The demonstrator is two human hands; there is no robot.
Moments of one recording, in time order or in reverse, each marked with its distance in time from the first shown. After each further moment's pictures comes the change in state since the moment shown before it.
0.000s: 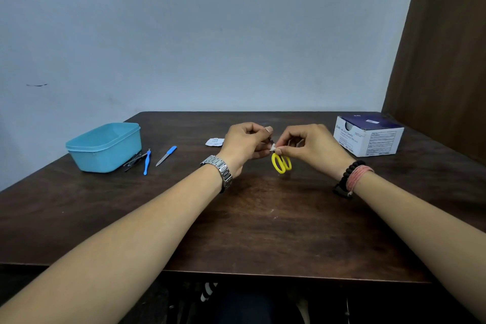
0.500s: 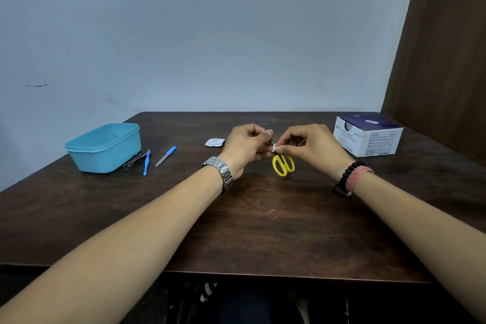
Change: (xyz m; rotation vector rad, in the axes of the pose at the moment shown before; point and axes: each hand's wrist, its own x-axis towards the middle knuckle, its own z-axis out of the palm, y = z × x) left_hand 0.000 -0.003 0.001 0.023 -0.017 -0.018; right_hand -0.001 -0.001 -0.002 -0.002 0.014 0.011
